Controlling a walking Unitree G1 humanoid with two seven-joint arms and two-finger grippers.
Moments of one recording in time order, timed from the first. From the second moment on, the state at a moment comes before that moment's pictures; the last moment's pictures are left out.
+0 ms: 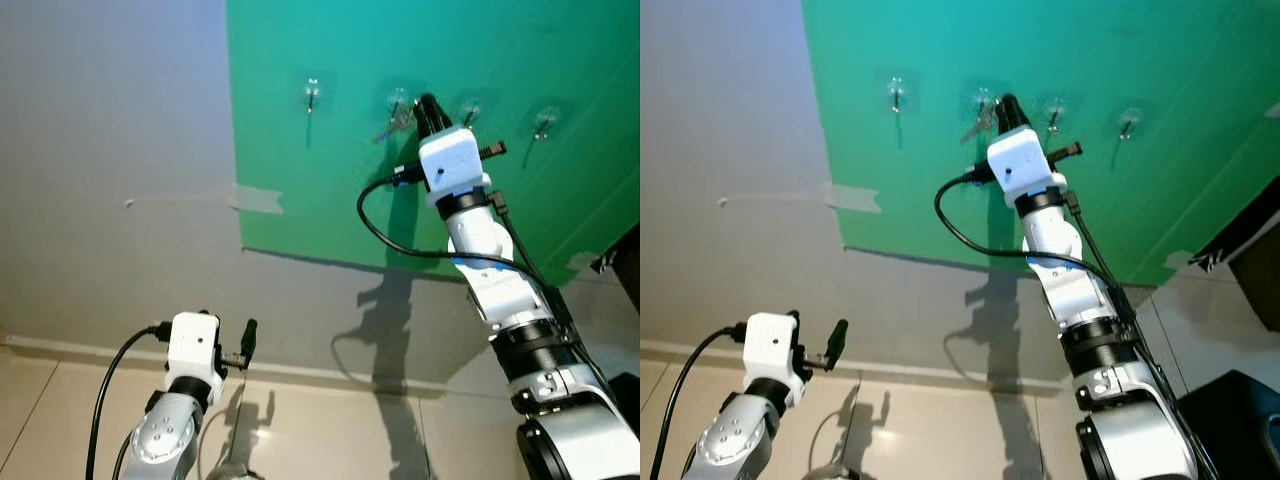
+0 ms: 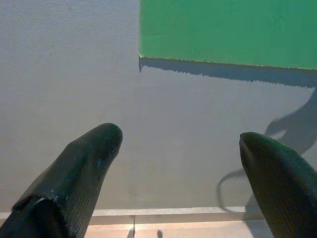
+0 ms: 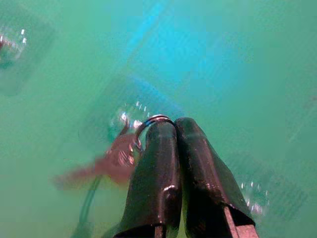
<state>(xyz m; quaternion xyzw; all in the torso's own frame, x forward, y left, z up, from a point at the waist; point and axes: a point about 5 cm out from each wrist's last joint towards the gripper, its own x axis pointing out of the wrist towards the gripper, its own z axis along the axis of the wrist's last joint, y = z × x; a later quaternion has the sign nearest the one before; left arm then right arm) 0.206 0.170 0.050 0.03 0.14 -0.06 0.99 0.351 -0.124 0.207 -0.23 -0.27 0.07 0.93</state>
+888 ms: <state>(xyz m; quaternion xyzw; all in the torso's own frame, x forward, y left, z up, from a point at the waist) 0.204 0.168 0.053 0.03 0.13 -0.05 0.99 0.361 -0.116 0.202 -0.22 -0.21 0.13 0.94</state>
